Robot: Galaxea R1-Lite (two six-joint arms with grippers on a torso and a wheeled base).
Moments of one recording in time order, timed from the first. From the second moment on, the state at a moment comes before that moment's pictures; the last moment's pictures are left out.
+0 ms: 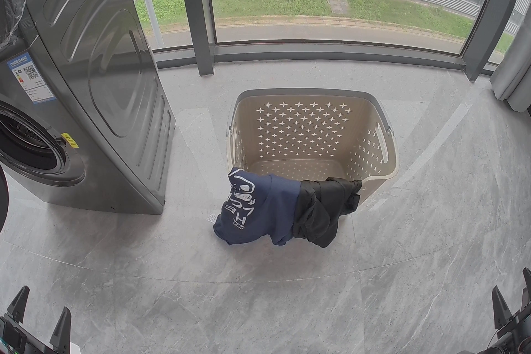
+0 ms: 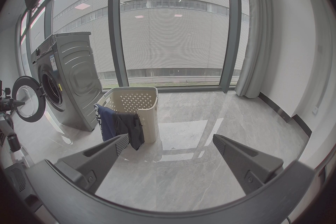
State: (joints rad) left arm 0.00 0.02 -0.02 0.00 0.00 -0.01; right arm 0.01 0.02 -0.02 0.00 -0.03 0.00
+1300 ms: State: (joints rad) left arm -0.01 0.02 -0.02 0.00 0.00 -0.02; right arm 0.21 0.77 -0.16 -0.39 0.09 0.06
